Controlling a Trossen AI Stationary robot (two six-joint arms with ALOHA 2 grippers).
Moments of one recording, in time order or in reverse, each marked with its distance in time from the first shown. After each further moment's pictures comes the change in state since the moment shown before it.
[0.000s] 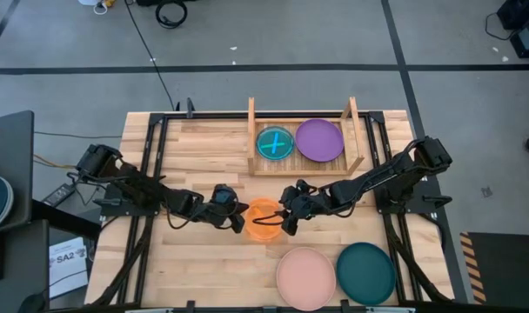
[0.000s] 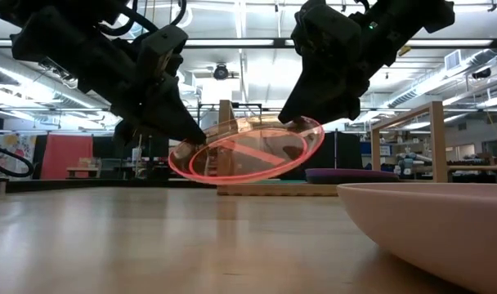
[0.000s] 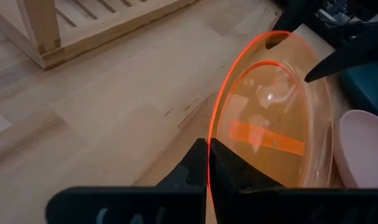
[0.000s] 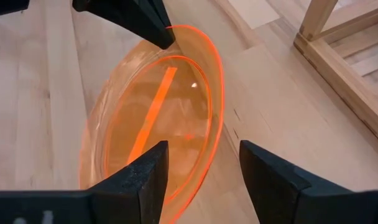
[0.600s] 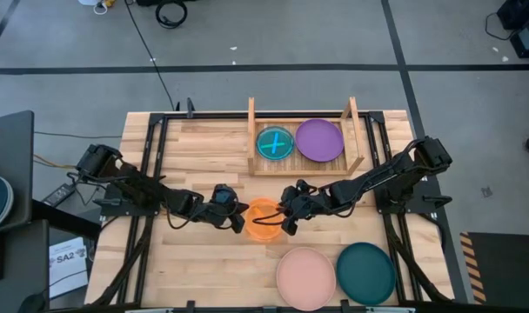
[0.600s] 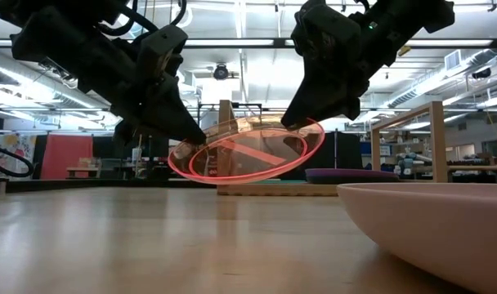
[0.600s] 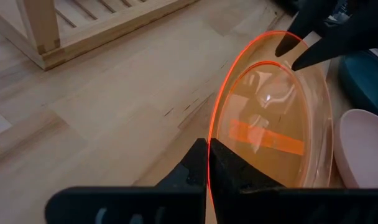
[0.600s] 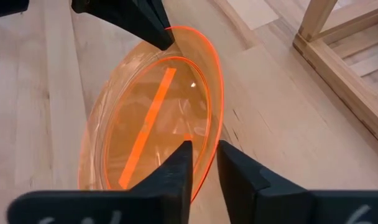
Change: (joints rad) left arm 0.000 0.000 0.000 0.000 0.000 0.004; right arm 0.000 0.000 0.000 0.001 0.002 0.000
